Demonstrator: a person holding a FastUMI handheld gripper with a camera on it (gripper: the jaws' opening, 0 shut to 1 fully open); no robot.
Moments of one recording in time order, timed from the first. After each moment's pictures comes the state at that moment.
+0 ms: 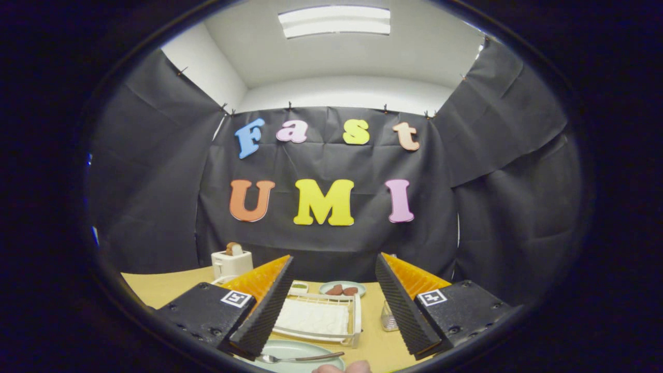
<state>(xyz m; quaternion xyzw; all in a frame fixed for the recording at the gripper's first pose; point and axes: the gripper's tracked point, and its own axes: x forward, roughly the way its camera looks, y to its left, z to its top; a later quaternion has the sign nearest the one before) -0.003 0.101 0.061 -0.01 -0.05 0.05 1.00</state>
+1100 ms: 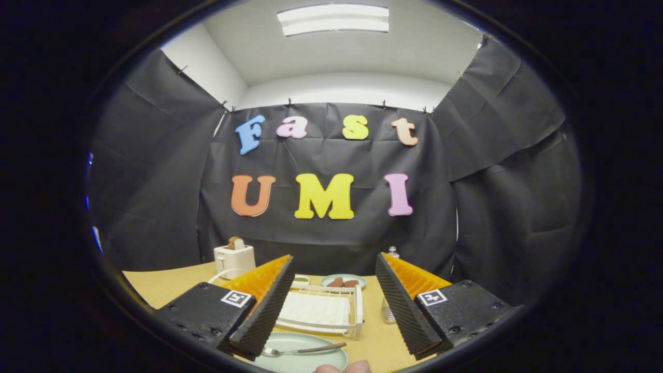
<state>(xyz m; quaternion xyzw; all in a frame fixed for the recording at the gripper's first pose) -0.013 0.093 0.046 0.00 -0.05 0.04 1.00</state>
